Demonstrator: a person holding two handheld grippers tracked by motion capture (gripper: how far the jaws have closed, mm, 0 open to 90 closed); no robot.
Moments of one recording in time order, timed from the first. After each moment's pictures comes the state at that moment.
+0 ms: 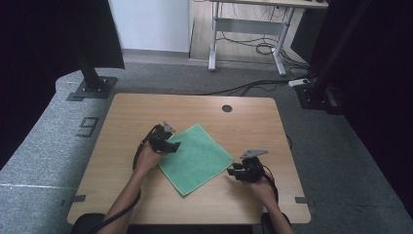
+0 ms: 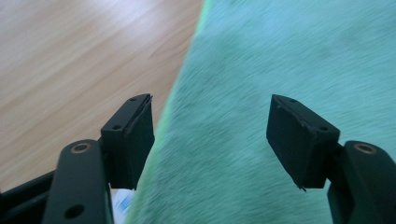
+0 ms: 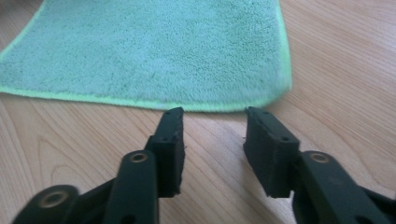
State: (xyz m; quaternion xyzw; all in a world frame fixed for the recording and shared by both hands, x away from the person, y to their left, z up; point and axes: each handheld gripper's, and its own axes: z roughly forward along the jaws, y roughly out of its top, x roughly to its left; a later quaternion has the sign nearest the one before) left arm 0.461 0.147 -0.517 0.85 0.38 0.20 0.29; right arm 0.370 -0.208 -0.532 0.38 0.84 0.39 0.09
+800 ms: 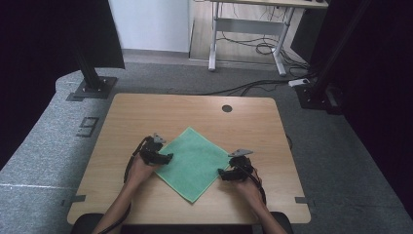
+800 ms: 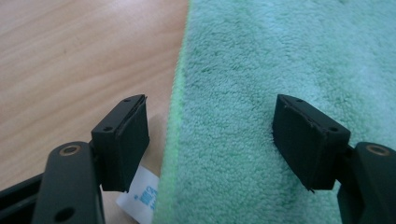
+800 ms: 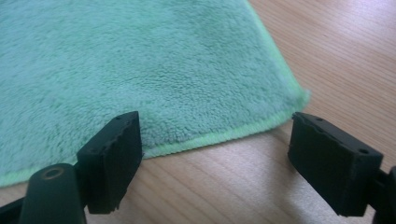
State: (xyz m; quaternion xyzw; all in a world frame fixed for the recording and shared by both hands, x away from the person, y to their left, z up) left arm 0.424 0.172 -0.537 0.85 0.41 0.17 0.29; right arm 0.378 -0.170 -0.545 0.44 0.82 0.32 0.16
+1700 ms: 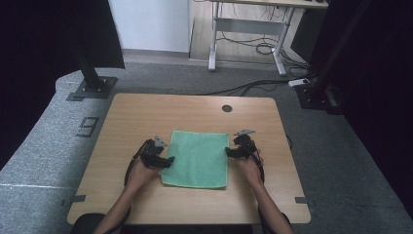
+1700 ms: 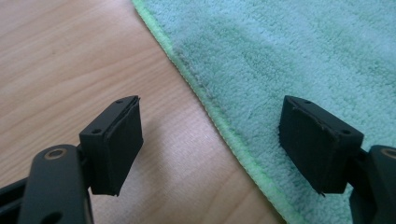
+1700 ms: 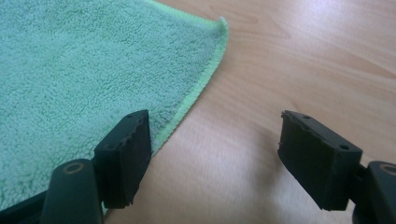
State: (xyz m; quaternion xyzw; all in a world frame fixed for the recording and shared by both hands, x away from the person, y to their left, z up) left arm 0.416 0.169 -0.540 0.84 0.41 0.19 0.30; right arm 0.460 -0.187 -0.541 0.48 0.80 0.30 0.20
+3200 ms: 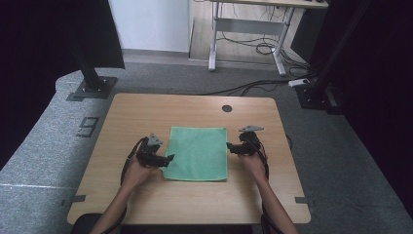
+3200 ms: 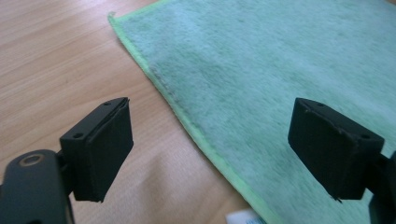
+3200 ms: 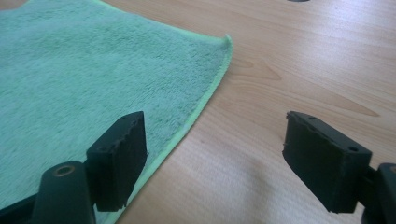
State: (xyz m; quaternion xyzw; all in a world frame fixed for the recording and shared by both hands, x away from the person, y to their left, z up) left arm 0.403 0.179 -0.517 0.84 0.38 0.17 0.35; right arm 0.456 -0.203 -0.521 0.46 0.79 0.37 0.19
